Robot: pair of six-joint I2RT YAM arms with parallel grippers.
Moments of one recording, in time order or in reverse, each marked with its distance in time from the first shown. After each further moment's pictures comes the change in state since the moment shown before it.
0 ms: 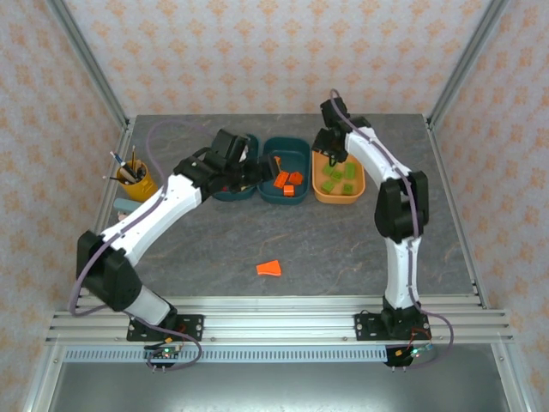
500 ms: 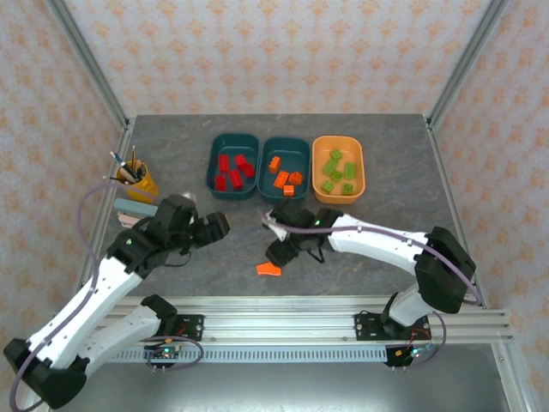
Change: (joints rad) left arm 0.000 -0.703 -0.516 -0.248 -0.147 -0.076; right arm 0.626 -0.519 -0.806 0.159 -0.140 -0.545
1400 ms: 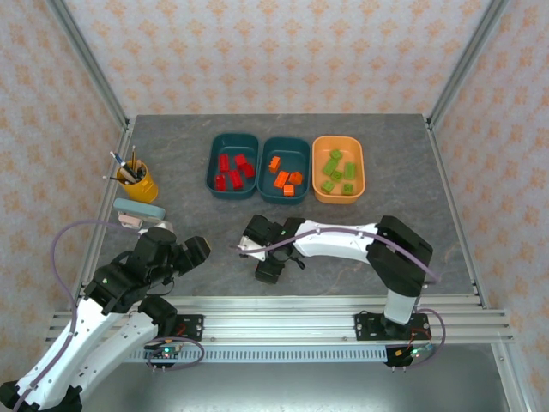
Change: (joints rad) left arm 0.000 -0.277 -0.136 -0.156 -0.040 -0.131; right arm 0.094 0.272 0.135 0.001 0.020 -0.307
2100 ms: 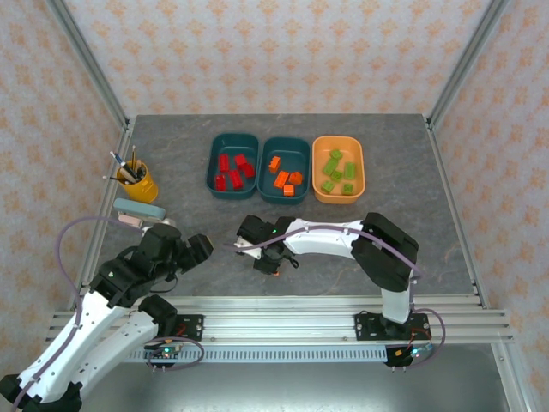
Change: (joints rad) left arm 0.000 0.059 -0.001 0.032 0.001 0.000; right arm 0.001 0.086 0.062 -0.014 0.045 0.055
